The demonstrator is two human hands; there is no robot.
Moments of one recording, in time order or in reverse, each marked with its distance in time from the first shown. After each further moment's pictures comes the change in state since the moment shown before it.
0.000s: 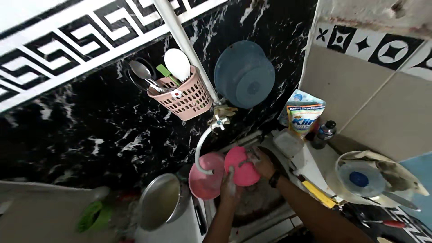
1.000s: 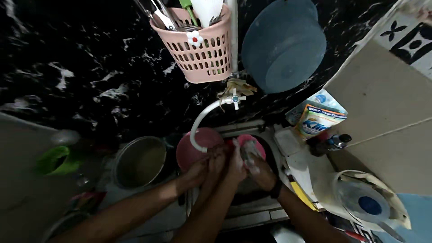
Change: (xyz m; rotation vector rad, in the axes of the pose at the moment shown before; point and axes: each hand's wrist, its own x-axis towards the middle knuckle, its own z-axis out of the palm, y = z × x) left_hand 0.044 -0.046 0.024 -0.296 -0.357 -0.164; right_hand -0.044 0.007 -0.003 -0.445 -0.238 -0.159
